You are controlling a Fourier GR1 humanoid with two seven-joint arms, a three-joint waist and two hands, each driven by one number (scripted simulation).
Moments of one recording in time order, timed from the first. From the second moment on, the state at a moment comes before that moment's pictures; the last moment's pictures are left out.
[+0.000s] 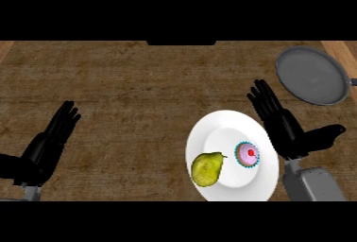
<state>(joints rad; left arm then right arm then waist) 0.02 0.47 -0.16 -1.52 0.40 0.07 -0.10 -0.19 -0.23 0.16 -1.45 -0.38 0.03 -0.07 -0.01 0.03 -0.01</state>
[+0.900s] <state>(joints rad) -0.08 0.31 -0.29 -1.51 0.43 0.10 0.10 -0.46 -0.53 0.50 -1.55 0.41 -0.01 -0.27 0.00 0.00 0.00</state>
